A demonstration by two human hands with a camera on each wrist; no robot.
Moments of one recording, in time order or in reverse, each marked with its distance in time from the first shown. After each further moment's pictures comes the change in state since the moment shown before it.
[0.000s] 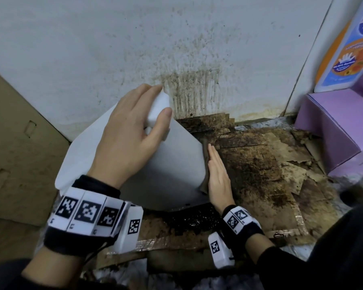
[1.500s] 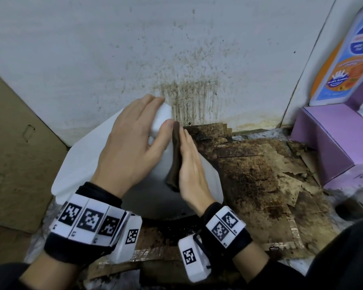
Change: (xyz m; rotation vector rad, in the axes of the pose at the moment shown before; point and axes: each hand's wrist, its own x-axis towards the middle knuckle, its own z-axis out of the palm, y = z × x) left_hand 0.002 0.004 0.006 0.016 -0.010 0.005; right_hand 0.009 -0.106 0.024 0.075 -0.122 -0.117
